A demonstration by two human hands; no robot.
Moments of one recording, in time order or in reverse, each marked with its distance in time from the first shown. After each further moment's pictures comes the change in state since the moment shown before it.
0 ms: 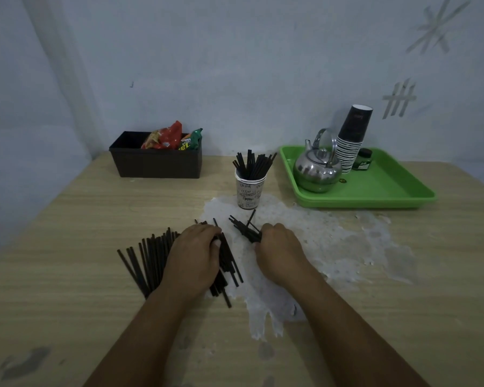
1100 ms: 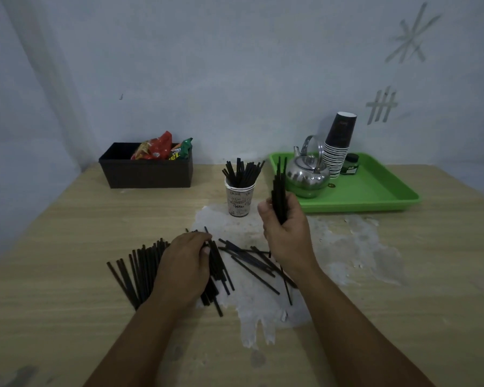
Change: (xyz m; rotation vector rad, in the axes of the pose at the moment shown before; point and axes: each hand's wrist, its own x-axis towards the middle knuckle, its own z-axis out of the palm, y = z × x) left_hand 0.000 0.001 -0.003 -0.020 -0.028 -0.066; right_hand 0.000 0.012 -0.035 1.188 0.316 -0.219
